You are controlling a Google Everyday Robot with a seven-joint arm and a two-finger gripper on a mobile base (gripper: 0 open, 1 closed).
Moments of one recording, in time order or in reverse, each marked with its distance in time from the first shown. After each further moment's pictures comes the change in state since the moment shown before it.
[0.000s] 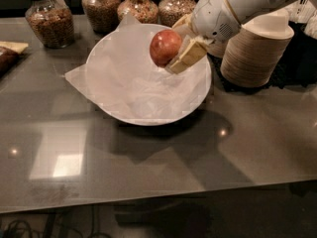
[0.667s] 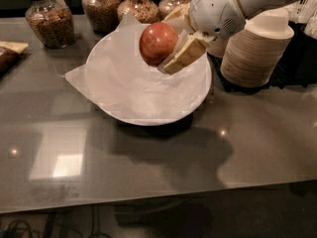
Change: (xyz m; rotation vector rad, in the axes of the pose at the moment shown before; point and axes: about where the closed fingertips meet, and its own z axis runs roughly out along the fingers) arm -0.050 0.036 -0.017 0.008 -0.073 -0.087
